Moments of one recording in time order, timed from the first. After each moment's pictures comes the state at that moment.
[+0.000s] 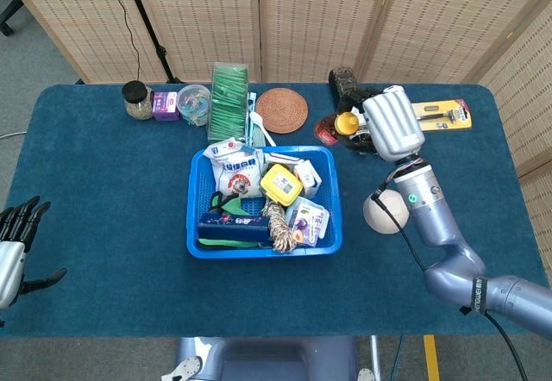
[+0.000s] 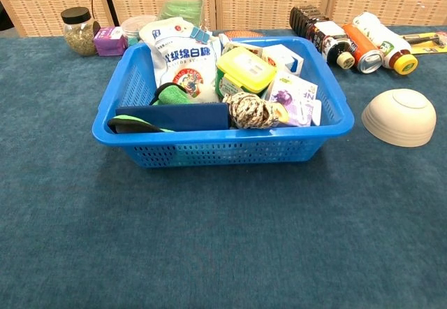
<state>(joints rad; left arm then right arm) -0.08 -0.97 -0.03 -1.88 1.49 1.47 0.08 0.85 -1.21 0.41 -1.55 -1.17 1.11 -0.08</state>
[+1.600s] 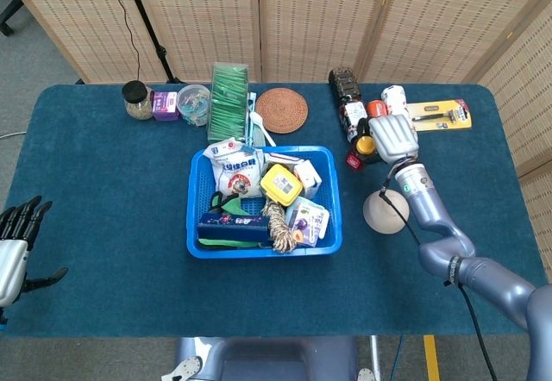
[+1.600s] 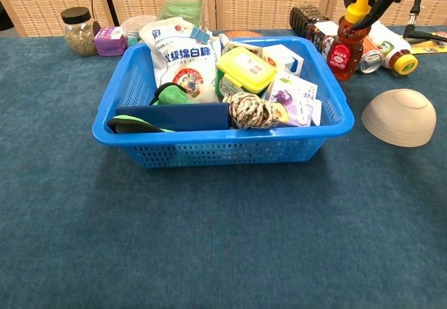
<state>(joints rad) -0.09 -0.97 -0.04 -1.88 1.45 1.45 0.11 0.90 -1.46 0.28 -1.01 -1.17 0.80 0.02</state>
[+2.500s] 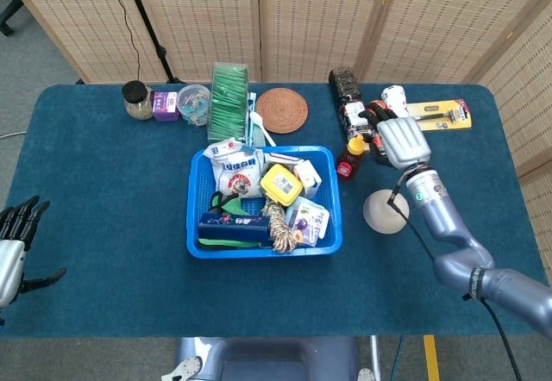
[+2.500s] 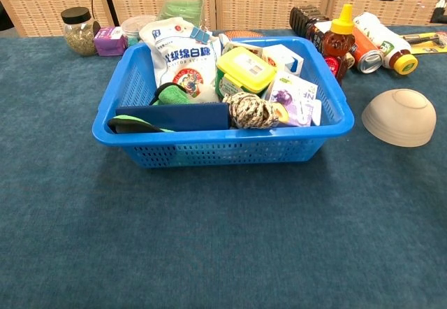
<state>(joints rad) -0.09 -0.96 -0.03 -1.88 1.46 1.45 0.08 0.84 -1.30 0.28 -1.27 -1.15 0.88 -0.06</state>
